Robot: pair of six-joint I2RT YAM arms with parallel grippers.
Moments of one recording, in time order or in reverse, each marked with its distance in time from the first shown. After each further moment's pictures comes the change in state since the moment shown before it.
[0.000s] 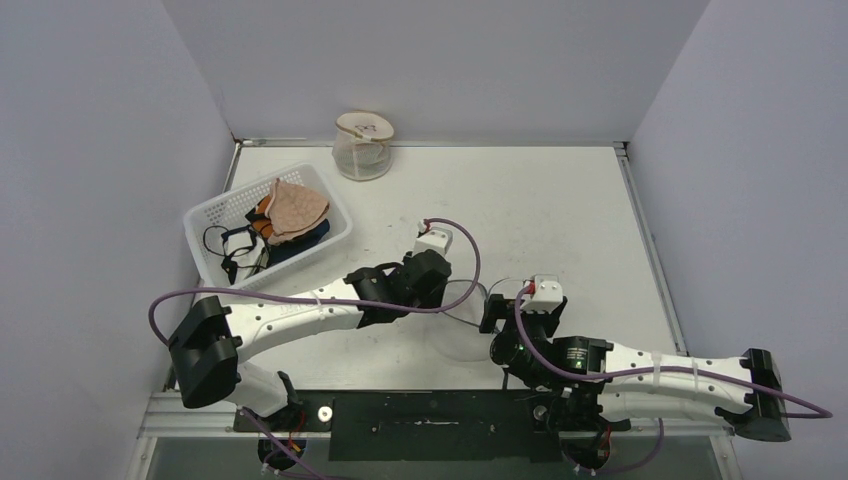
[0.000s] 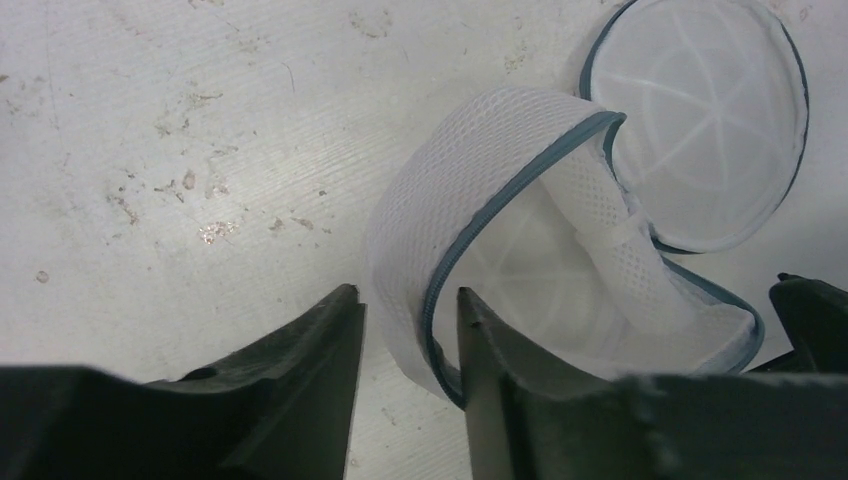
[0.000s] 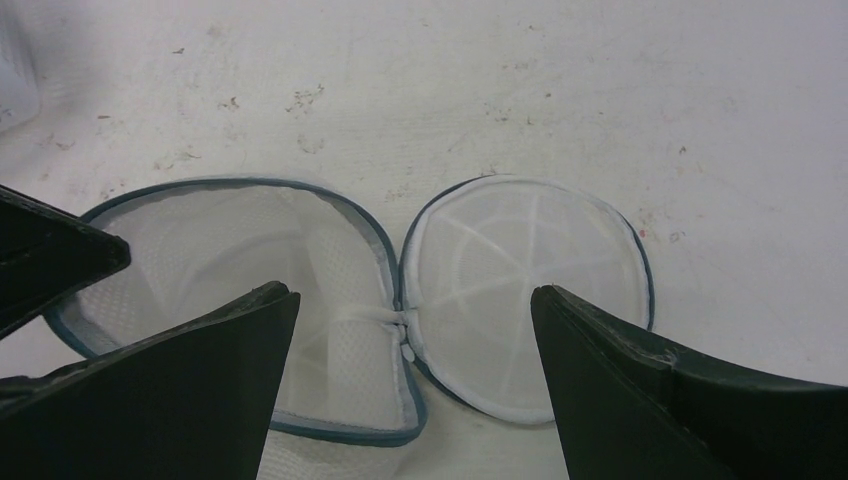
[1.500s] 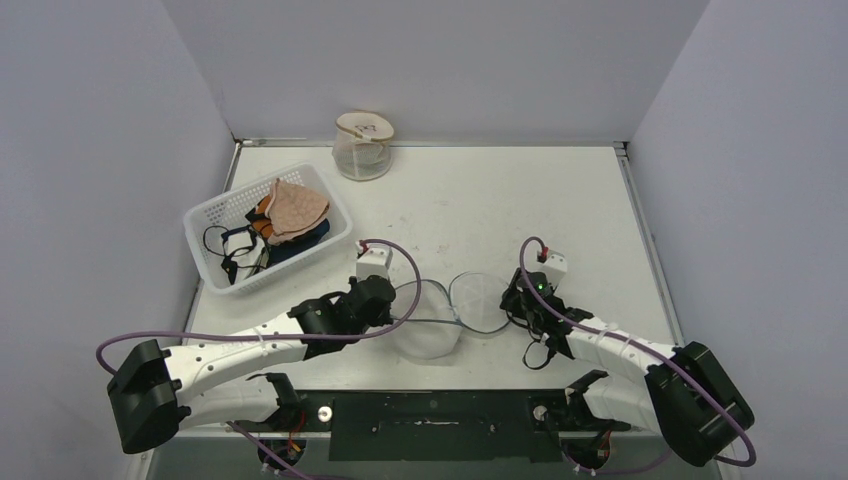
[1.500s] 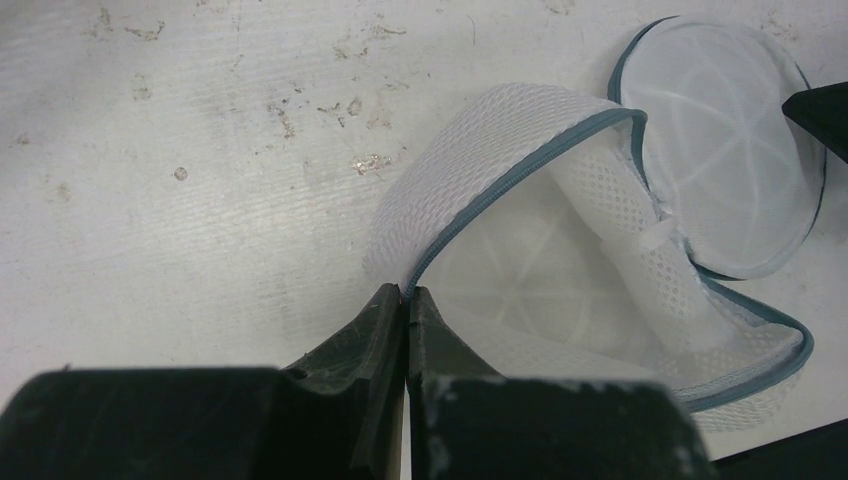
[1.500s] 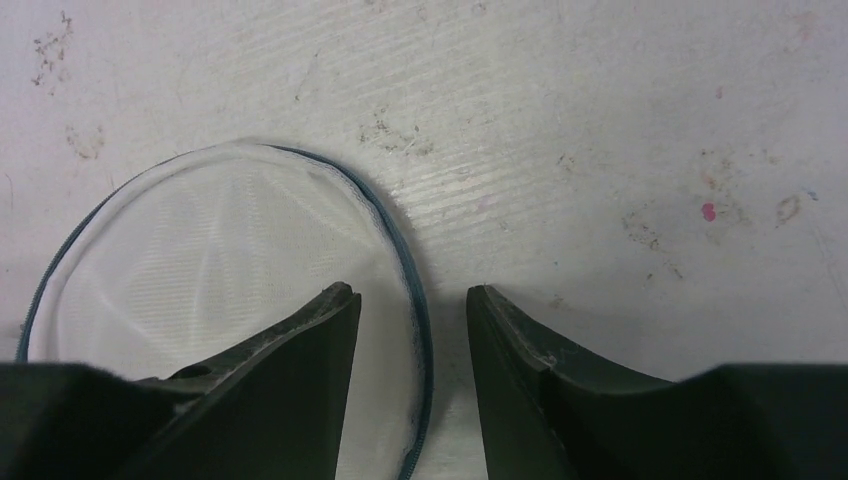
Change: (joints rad) left arm 0.066 -0.367 -0.408 0.104 -0.112 -0.073; right arm -0.793 0.336 -0.237 0.635 -0.775 -0.205
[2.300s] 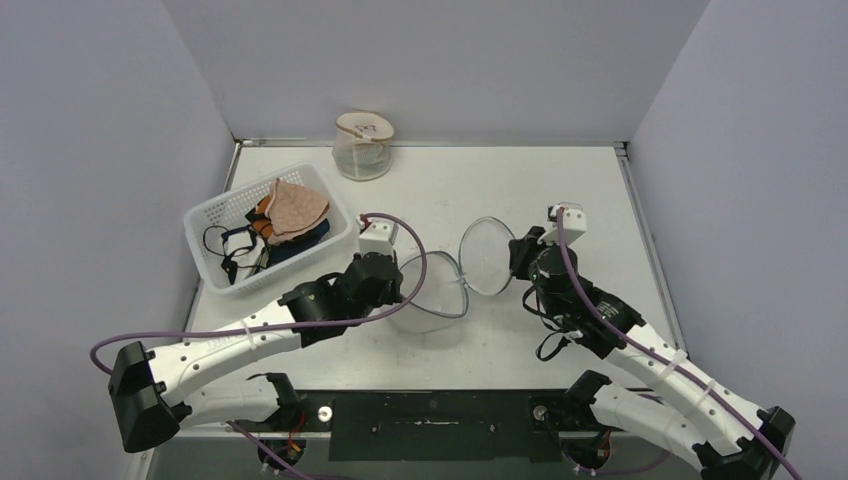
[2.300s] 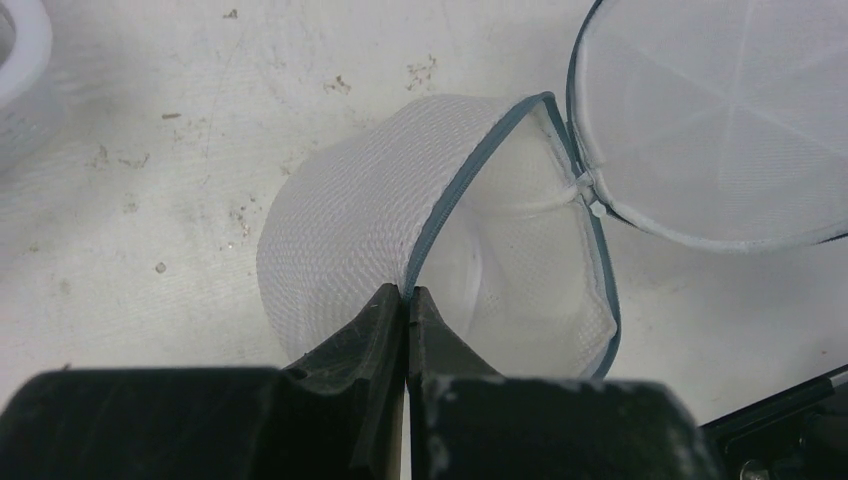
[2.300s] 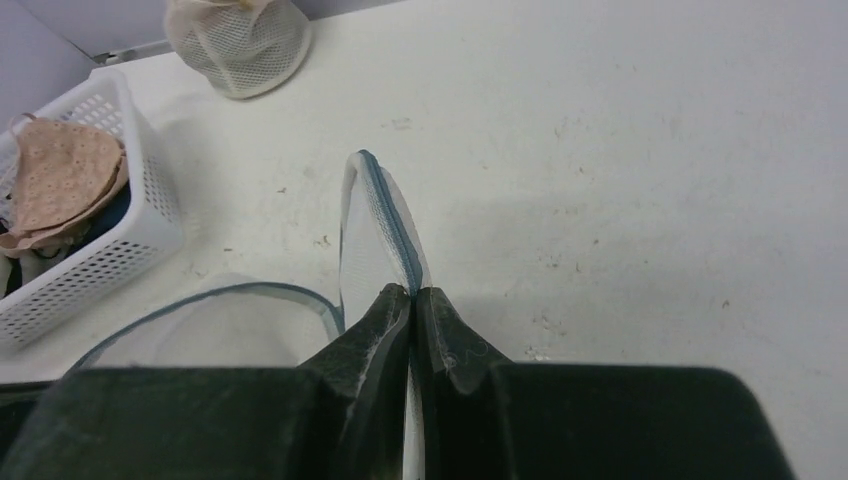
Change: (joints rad) left arm 0.002 0.008 0.215 -0.051 0.005 0.035; right arm 0.200 -0.307 0.457 -0.354 0.192 -0.204
